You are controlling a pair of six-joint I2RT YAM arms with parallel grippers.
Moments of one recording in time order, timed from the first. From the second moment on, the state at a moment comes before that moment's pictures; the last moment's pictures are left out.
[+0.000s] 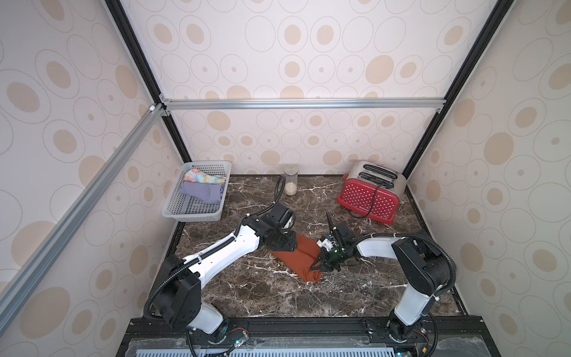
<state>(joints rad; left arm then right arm) -0.68 1.50 1.14 -0.73 0.15 -0.57 0.53 1.76 0.80 -0.26 -0.79 0.71</state>
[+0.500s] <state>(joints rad) -0.60 1.80 1.11 -0.54 0.04 -0.66 0.53 1.76 0.82 -0.29 -0.76 0.66</state>
